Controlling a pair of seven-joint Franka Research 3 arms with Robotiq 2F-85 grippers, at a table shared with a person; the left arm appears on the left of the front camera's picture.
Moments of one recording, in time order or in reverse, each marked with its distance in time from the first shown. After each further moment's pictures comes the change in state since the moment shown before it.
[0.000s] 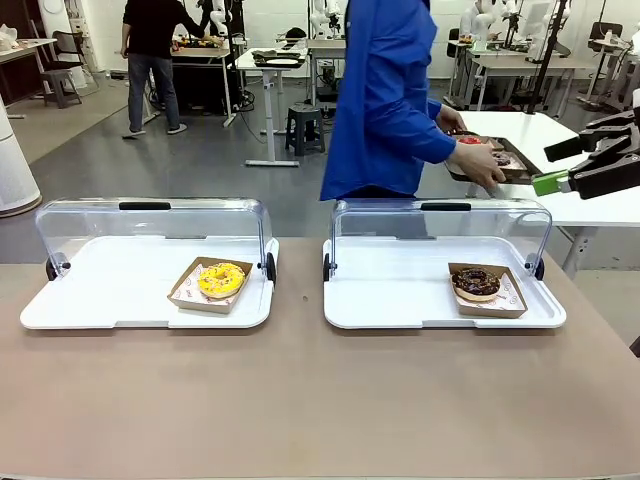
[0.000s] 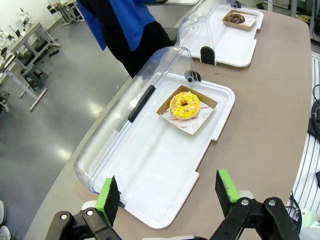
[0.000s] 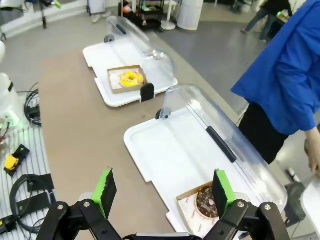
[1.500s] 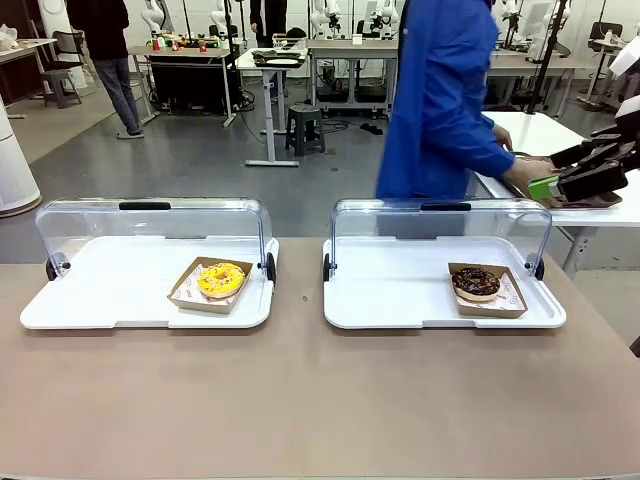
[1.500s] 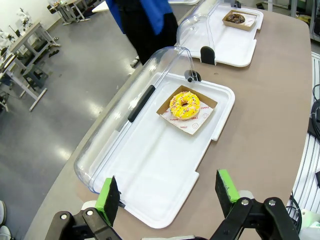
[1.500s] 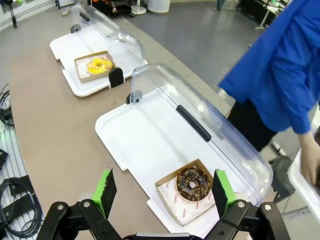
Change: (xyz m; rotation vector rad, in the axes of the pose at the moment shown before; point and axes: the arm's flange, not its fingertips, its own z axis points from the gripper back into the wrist) left arm 0.000 0.000 0.000 0.000 0.000 0.000; right arm -0.009 -0.016 -0.012 -0.129 0.081 -0.054
